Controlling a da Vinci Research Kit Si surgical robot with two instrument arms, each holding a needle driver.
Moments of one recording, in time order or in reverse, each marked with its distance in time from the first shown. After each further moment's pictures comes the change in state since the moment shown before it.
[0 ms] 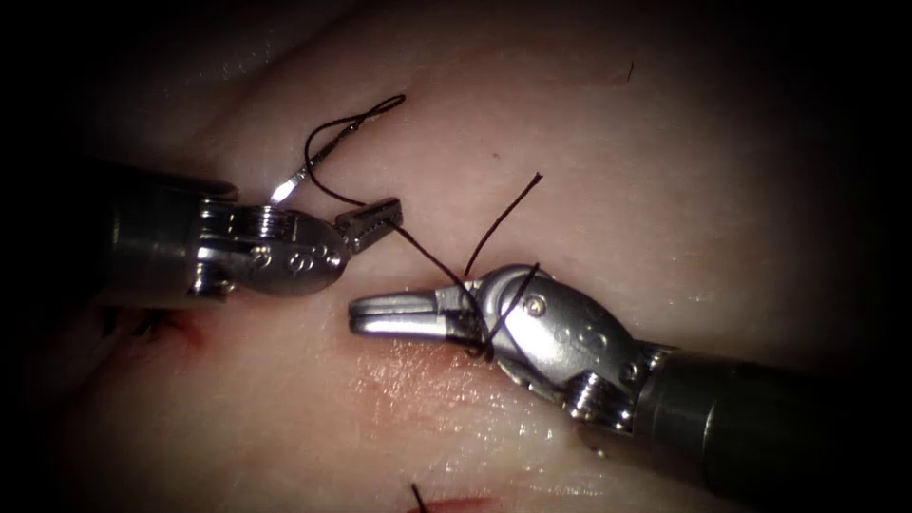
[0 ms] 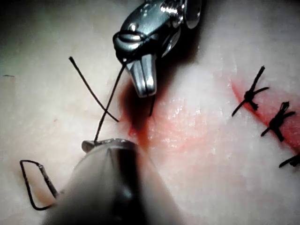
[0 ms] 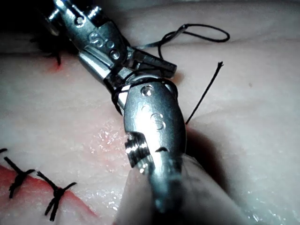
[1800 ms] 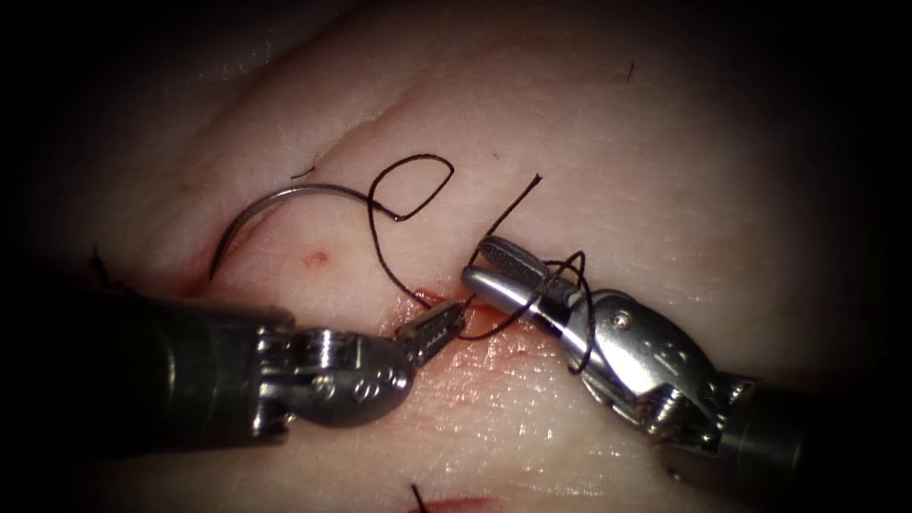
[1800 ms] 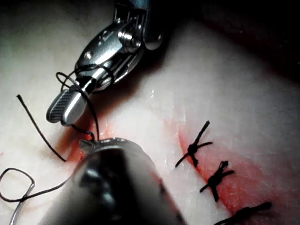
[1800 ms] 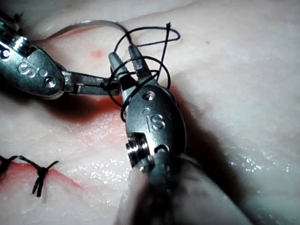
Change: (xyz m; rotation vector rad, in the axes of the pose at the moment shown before) right arm -0.002 -0.002 -0.007 -0.653 -0.188 0.204; left arm 0.007 0.006 -0.002 0.058 -0.047 -0.144
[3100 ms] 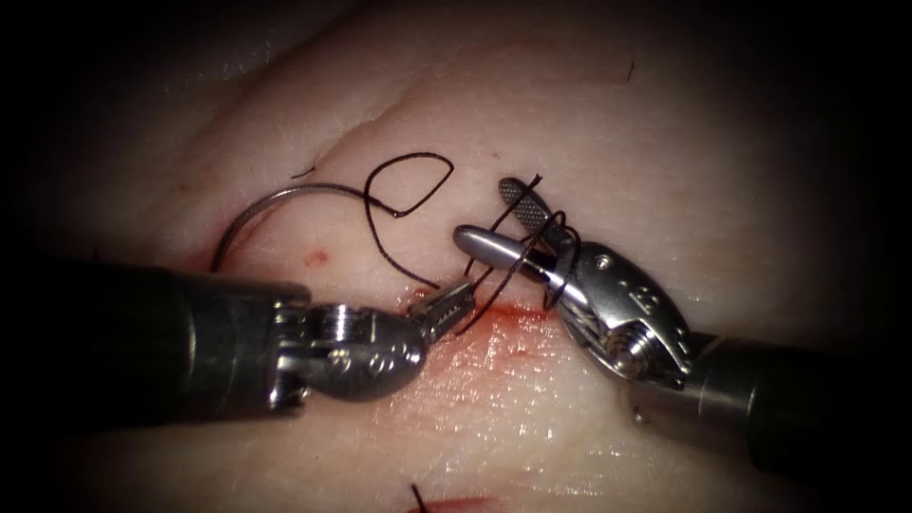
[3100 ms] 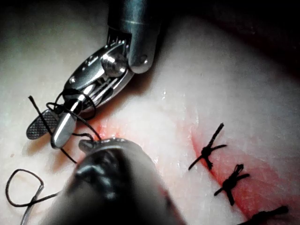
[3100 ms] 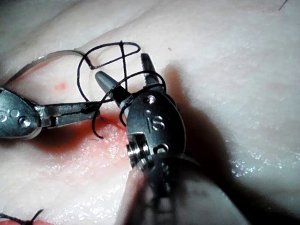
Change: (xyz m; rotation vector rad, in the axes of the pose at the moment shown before) right arm -0.003 0.005 0.003 -0.126 -0.034 0.153; left arm 0.000 -0.001 0.002 -0.004 -0.001 -0.003
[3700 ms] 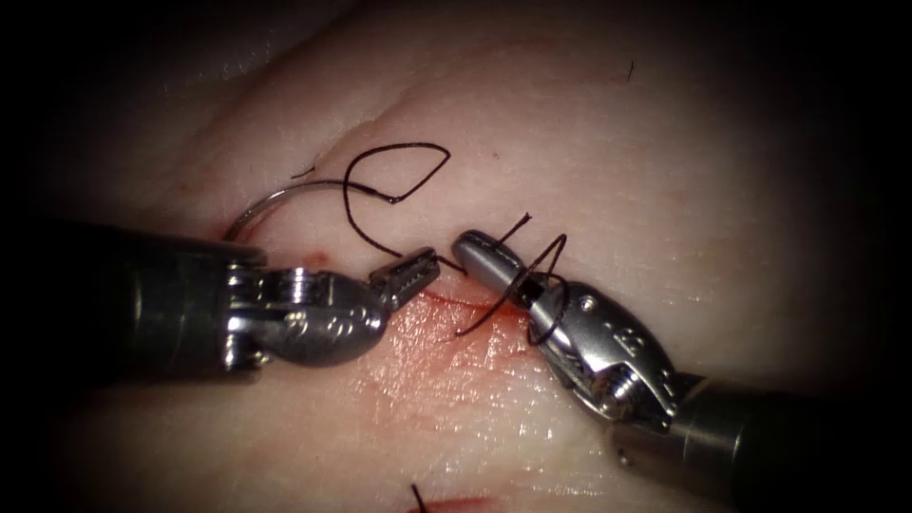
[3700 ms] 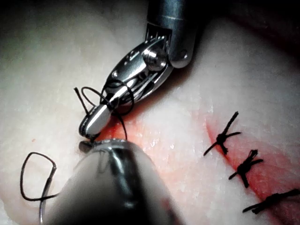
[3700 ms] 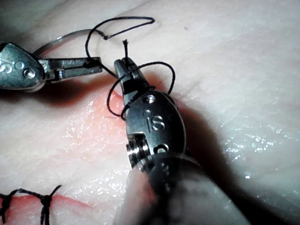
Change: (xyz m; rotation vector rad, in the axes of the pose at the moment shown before) right arm -0.002 -0.003 -0.002 -0.054 0.065 -0.021; left arm -0.003 -0.004 -0.002 0.002 -0.050 -0.019
